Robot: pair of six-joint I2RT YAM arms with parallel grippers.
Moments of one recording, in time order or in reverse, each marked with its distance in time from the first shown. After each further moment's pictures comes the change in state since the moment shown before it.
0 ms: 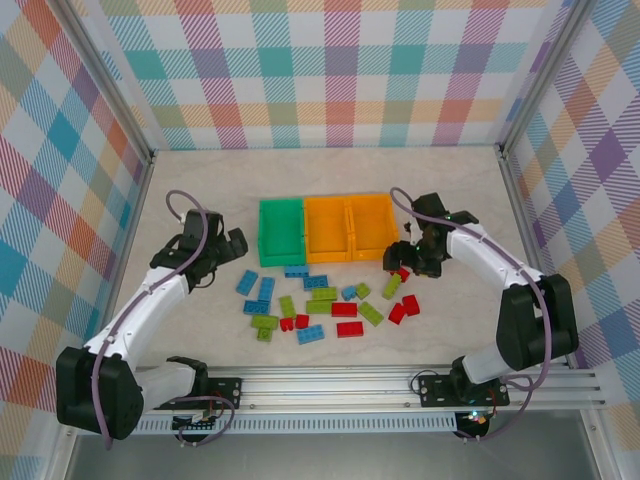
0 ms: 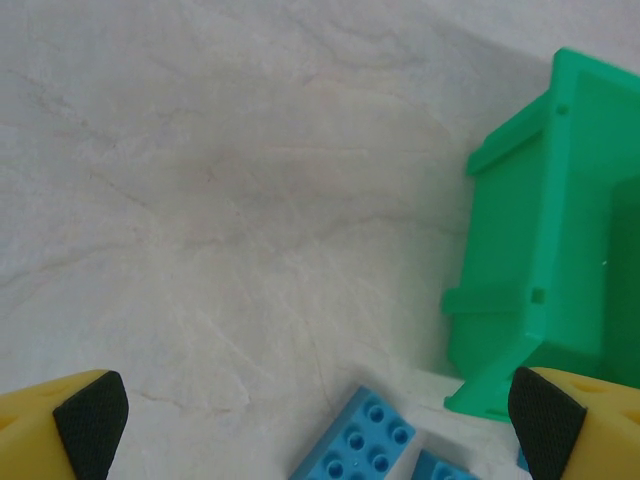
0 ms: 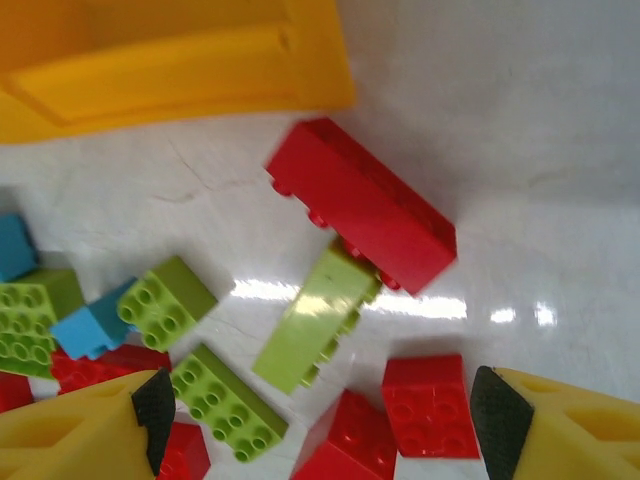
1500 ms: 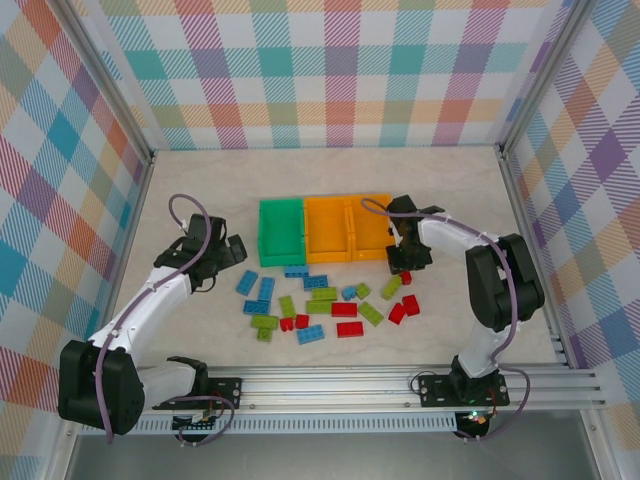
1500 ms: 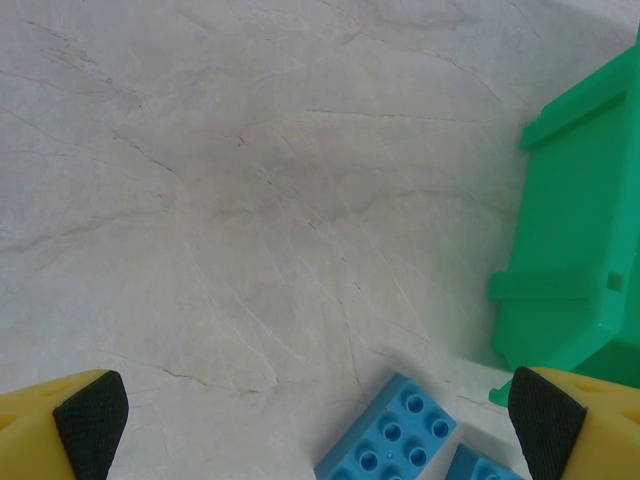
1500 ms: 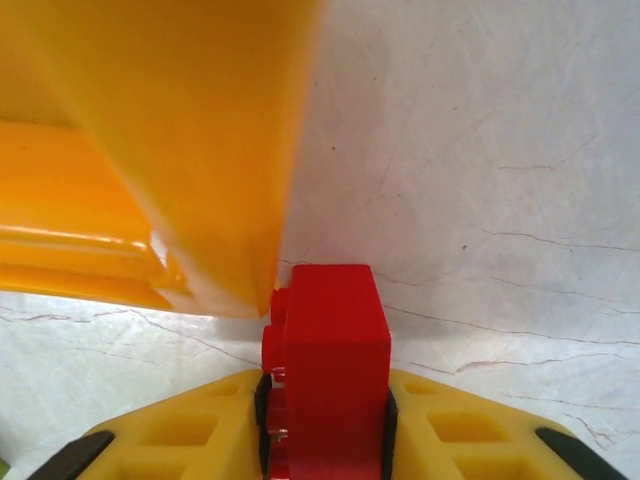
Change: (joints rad) left arm -0.001 0.025 -0.018 -0.016 -0.030 -0.022; right arm 0.077 0.275 0.097 0.080 0.281 -0.193
